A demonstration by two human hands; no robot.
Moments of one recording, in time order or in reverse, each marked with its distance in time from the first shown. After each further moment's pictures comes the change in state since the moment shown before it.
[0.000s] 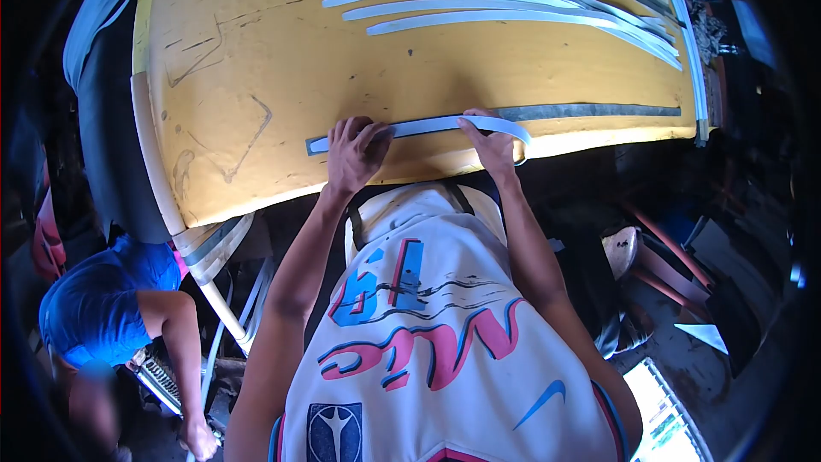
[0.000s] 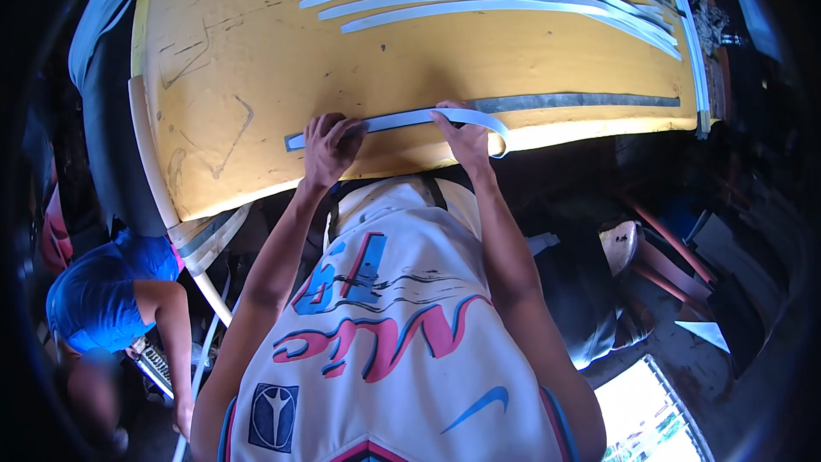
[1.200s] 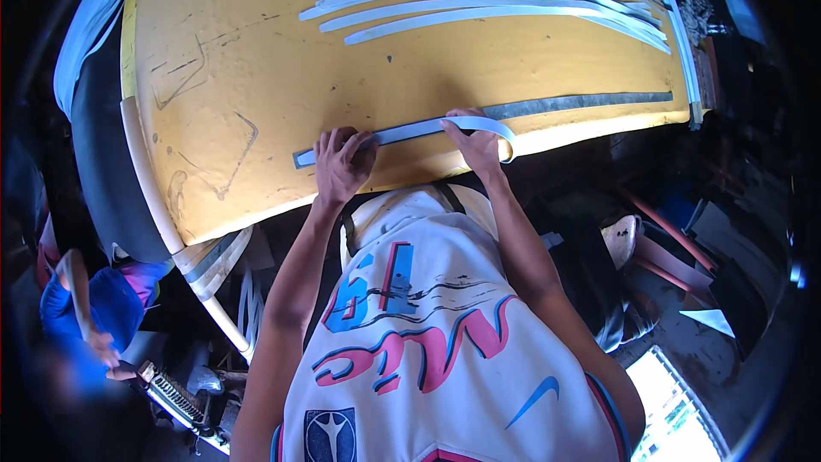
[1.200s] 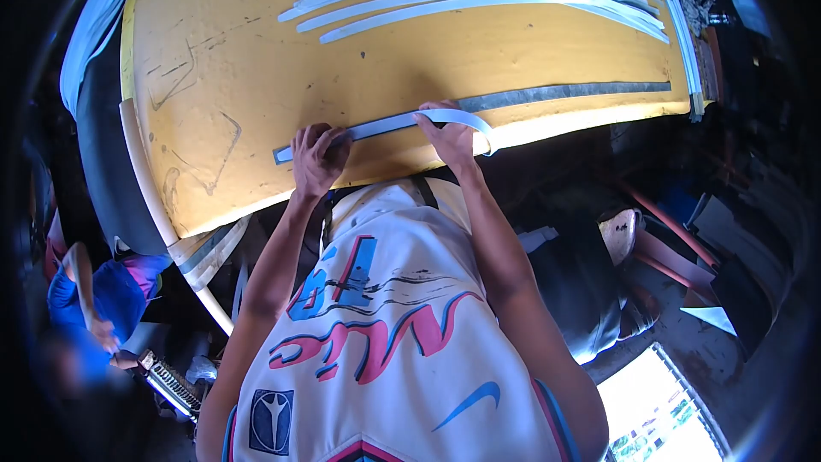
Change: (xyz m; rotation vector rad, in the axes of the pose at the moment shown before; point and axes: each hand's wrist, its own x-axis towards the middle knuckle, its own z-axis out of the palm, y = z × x) left_hand 0.002 0.005 0.000 0.052 -0.012 -0.013; right_hand 0.004 0.006 0.003 -0.115 0.048 -0.146
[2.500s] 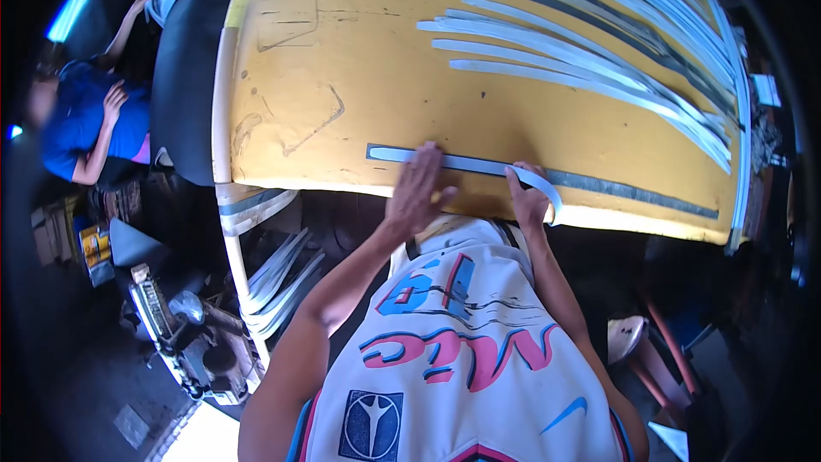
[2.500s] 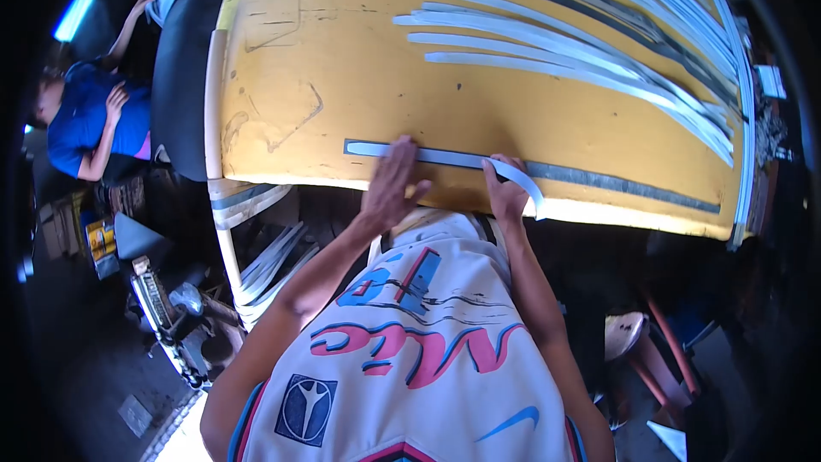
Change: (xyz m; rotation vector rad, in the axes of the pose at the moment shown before) left_hand -0.039 0.035 0.010 0.147 -0.316 -0.234; right_hand 0.003 -0.009 -0.001 -0.140 -0.033 -0.068
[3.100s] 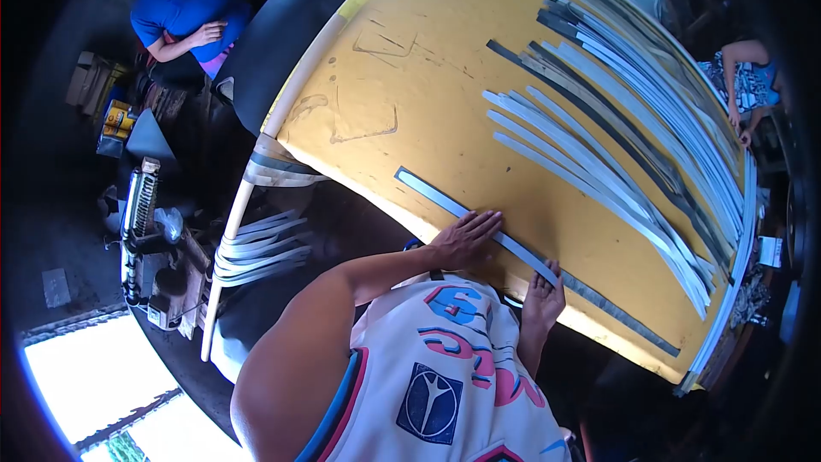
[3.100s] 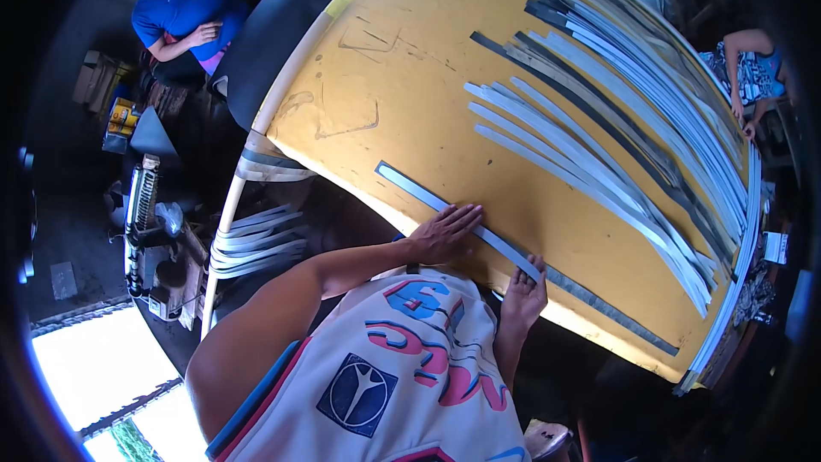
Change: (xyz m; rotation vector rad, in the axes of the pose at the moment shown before) left_hand 0.040 0.067 0.043 0.023 -0.012 0.192; right_hand 0.007 0.031 -0.101 1.640 0.223 0.949
